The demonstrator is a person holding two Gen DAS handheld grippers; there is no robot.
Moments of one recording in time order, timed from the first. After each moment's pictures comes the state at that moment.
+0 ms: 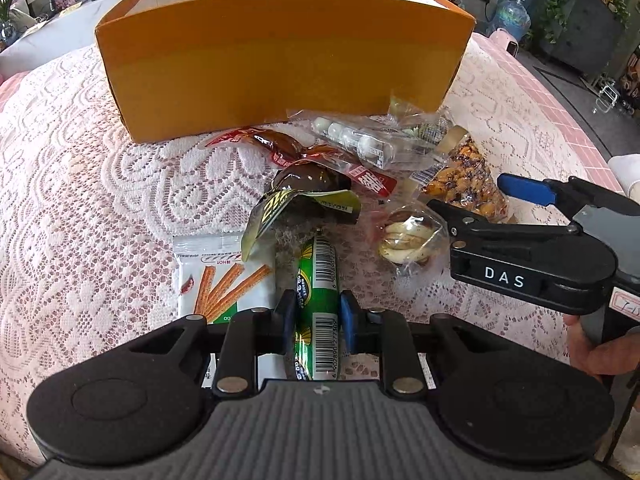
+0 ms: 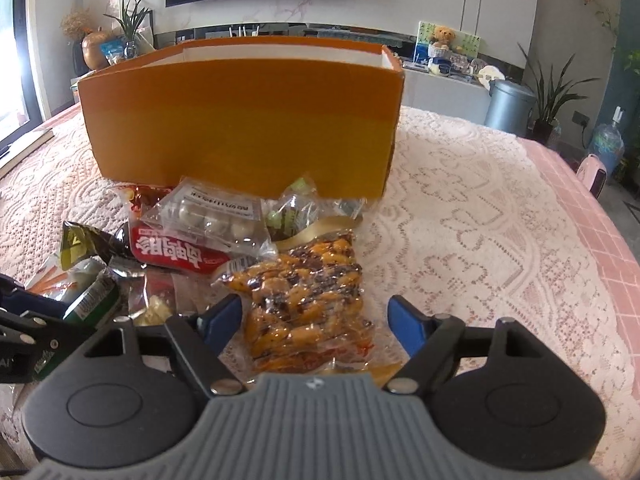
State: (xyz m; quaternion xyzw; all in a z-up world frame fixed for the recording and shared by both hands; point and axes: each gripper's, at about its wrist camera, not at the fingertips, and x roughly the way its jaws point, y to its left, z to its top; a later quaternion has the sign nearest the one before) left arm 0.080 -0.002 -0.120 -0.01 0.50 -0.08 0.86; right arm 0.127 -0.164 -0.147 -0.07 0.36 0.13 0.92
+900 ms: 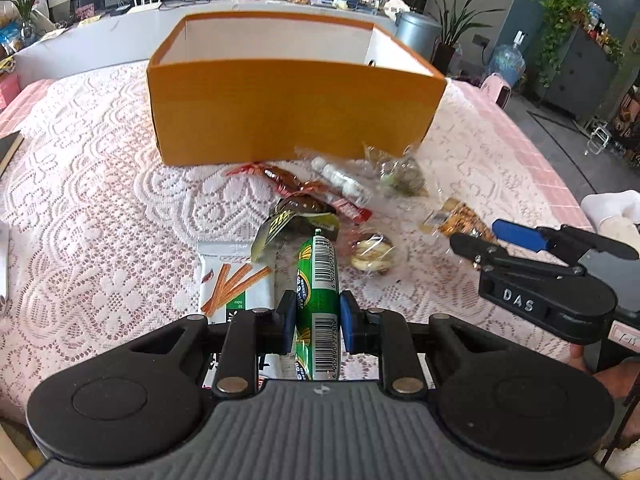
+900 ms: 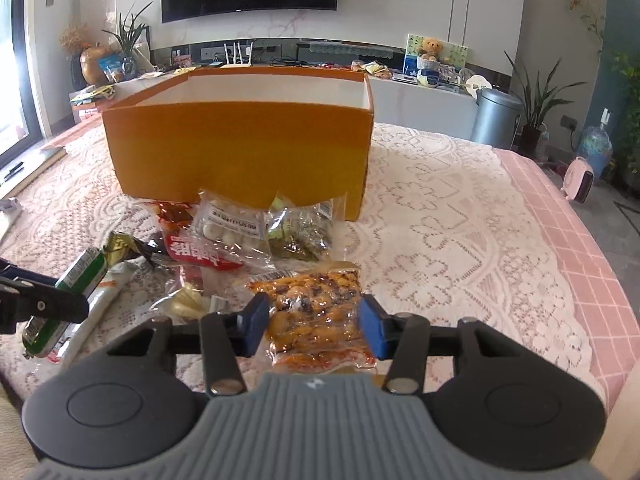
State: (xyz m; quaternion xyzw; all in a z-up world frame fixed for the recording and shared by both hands) left arm 0.036 -0.003 -0.069 -0.05 0.45 -0.08 0.89; right arm 0.085 -0.182 -0.108 -0.06 0.35 0.13 0.93
